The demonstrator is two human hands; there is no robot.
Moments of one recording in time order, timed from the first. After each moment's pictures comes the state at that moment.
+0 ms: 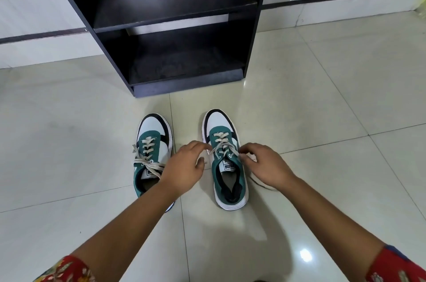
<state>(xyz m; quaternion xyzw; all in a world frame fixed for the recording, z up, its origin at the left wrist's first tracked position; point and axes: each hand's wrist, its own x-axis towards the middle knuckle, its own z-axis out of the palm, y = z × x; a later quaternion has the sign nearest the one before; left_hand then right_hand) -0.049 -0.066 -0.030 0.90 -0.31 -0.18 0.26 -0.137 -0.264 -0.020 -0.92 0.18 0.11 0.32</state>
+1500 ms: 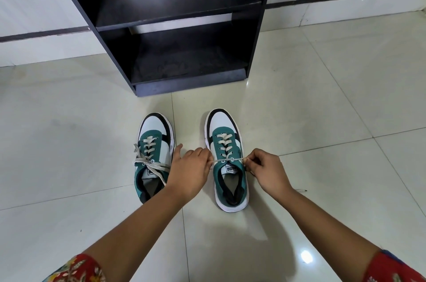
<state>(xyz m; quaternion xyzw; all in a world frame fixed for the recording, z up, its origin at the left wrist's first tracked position) -0.060 -0.075 -0.037 0.93 -0.33 -0.14 0.08 -0.147 -0.255 -0.042 -0.82 0.29 0.03 0.50</state>
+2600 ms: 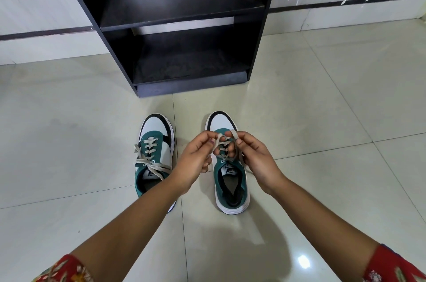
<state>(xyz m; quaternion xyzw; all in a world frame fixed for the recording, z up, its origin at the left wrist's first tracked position) -0.054 -0.090 -0.001 0.69 -0.08 -0.33 0.65 -0.118 -0.234 -0.010 -0.61 0.17 0.00 0.78</state>
